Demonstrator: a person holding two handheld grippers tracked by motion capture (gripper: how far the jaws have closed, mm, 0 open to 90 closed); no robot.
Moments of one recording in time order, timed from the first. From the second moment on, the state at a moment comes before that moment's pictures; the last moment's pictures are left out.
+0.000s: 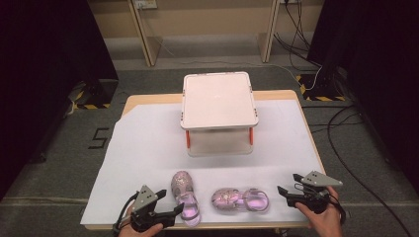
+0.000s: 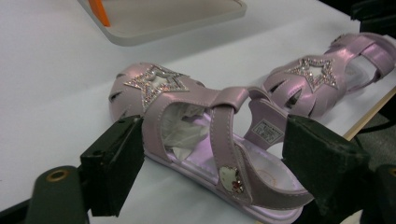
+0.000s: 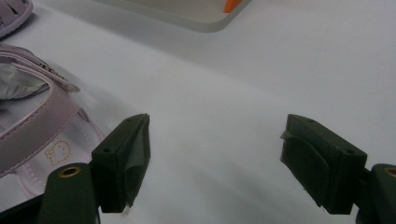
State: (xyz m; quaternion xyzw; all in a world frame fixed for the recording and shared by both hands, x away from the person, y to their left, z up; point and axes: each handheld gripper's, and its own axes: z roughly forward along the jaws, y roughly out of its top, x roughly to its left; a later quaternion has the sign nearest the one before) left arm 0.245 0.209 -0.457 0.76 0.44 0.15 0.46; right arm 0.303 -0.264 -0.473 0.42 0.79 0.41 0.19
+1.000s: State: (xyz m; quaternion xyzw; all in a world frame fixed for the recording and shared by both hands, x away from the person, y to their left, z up) left arm 0.246 0.218 -0.453 0.78 0.41 0.20 0.42; right arm 0.303 -0.262 -0.474 0.41 0.79 0.41 0.19
